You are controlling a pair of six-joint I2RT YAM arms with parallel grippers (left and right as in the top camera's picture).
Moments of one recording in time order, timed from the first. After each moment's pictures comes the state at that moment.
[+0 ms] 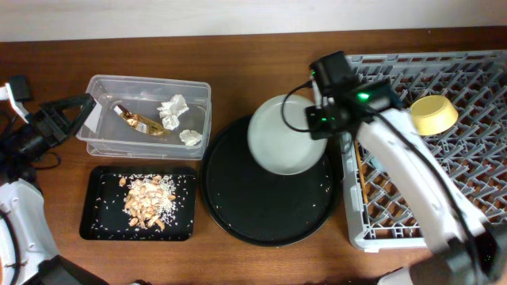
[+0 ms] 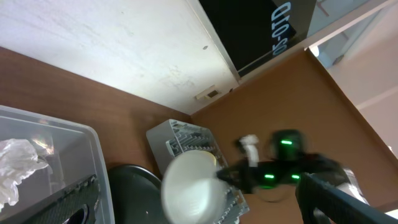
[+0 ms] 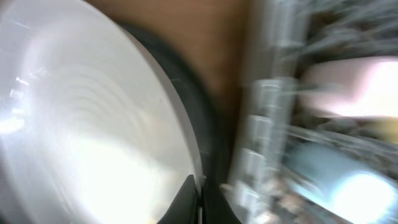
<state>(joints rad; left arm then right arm) 0.67 1.49 1.13 -0.07 1.54 -0.55 0.35 1.62 1.59 -1.15 0.17 0.16</state>
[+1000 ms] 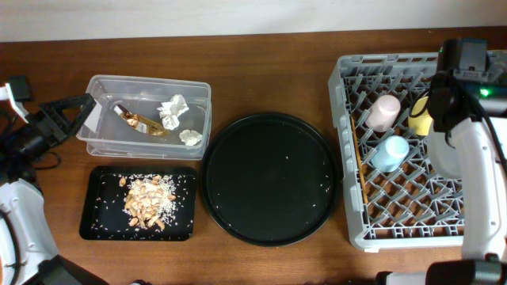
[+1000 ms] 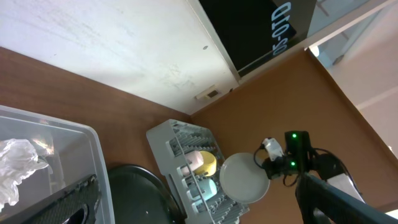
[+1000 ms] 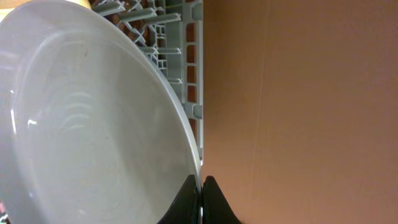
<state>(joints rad) 0.67 1.49 1.13 -0.07 1.54 -0.55 -0.15 1.56 1.60 -1.15 0.87 -0.42</state>
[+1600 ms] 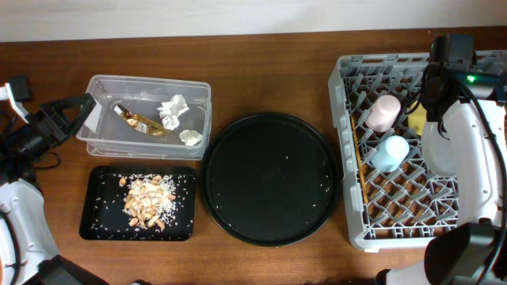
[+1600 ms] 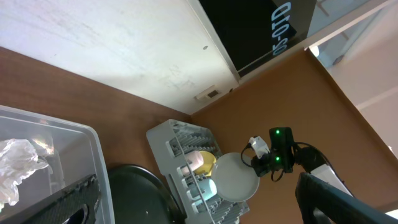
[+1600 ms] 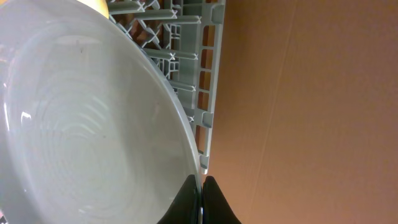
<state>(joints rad) 0.67 1.49 1.13 -0.07 1.54 -0.55 -0.17 1.67 1.60 -1.10 0.86 -0.46</state>
